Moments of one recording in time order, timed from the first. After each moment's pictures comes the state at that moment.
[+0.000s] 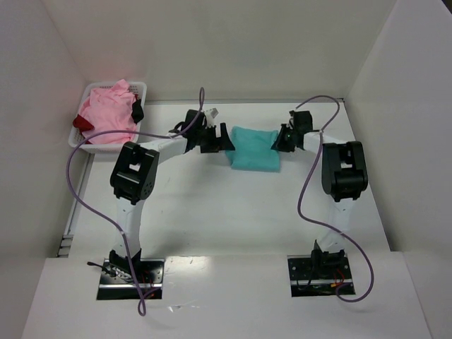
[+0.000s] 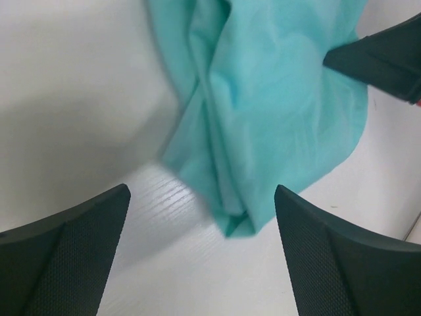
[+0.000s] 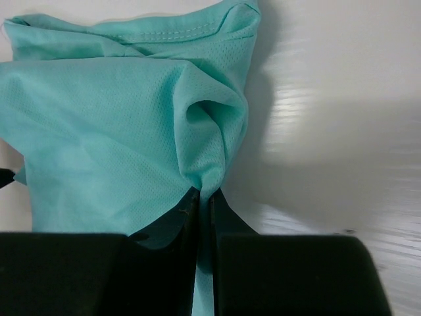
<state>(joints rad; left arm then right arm) -0.37 2.17 1.53 -0.07 0.46 -0.48 0.09 2.04 1.31 -0.11 -0.28 0.42</state>
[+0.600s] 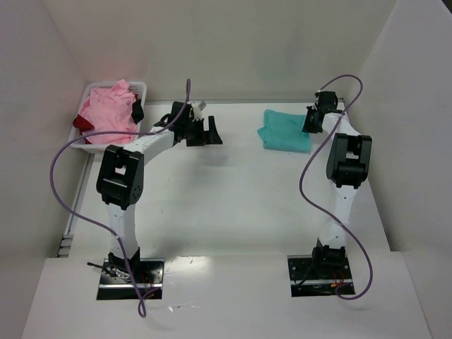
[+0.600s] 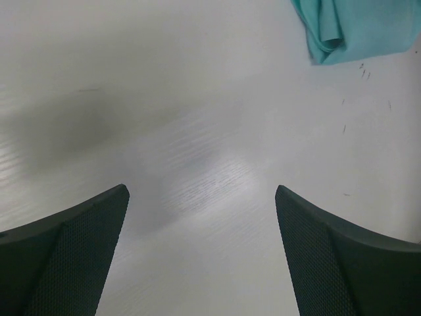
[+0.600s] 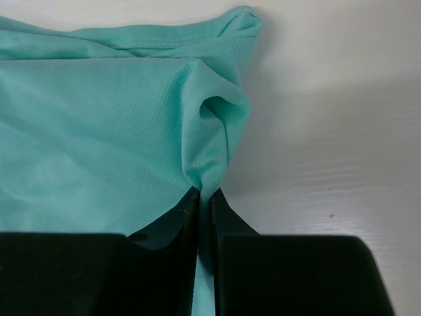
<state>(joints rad) -0.31 2.05 1.53 -0.22 0.42 -0.39 -0.12 2.28 1.80 -0.37 -0.12 0.16</state>
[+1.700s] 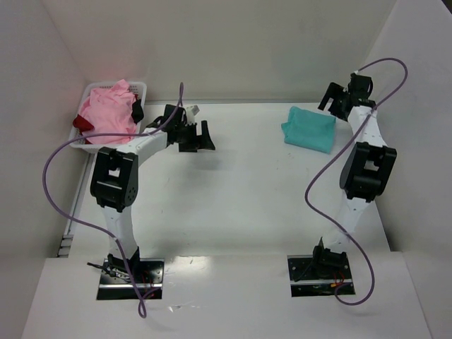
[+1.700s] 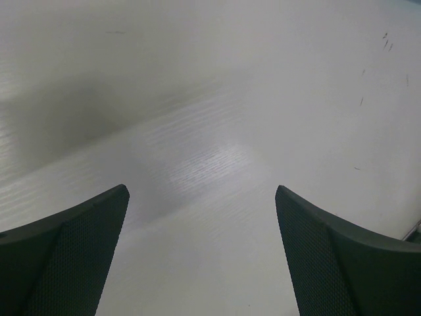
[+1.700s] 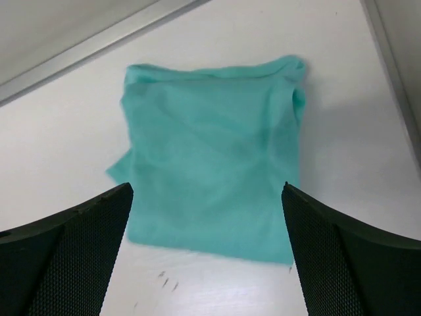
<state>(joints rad) -0.25 2.00 1.47 -0.33 0.45 -0.34 -0.25 2.12 1.89 -0.45 -0.13 0.23</state>
